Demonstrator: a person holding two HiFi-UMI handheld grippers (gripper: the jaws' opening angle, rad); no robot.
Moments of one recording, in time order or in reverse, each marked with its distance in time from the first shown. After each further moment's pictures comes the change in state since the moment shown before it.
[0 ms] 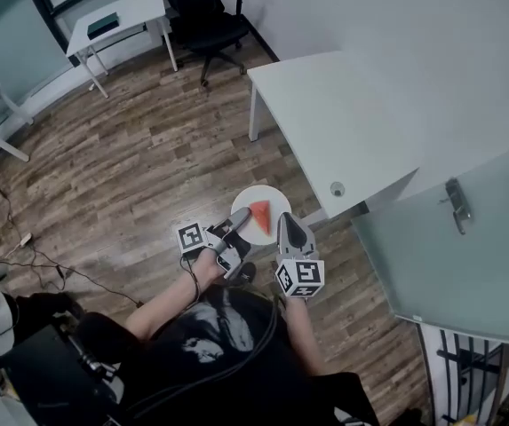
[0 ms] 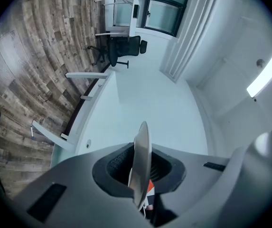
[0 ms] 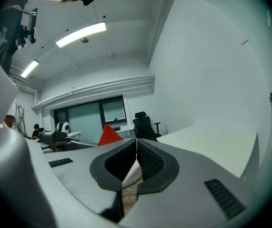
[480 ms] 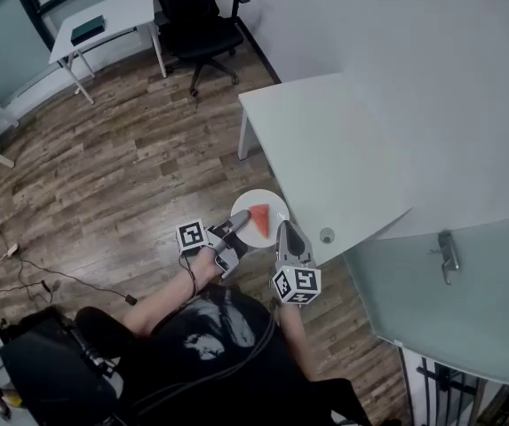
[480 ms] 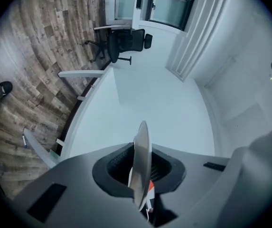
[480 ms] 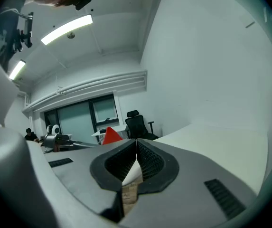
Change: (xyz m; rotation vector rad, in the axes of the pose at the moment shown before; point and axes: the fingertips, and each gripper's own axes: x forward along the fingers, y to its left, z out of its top) left arm 0.135 0.014 0.122 -0.021 0.038 0.041; right arm 0.149 -0.083 0.028 0.052 0.027 -0.057
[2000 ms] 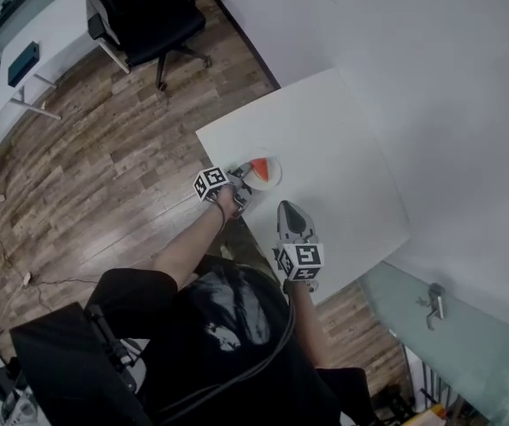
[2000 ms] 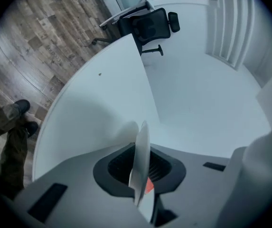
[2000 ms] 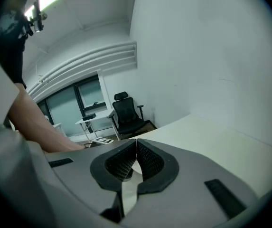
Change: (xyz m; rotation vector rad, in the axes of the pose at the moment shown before) left arm 0.354 0.212 0.282 -0.019 -0.017 0.468; right arm 0.294 -0.205 0.040 0.005 0.268 -0.032
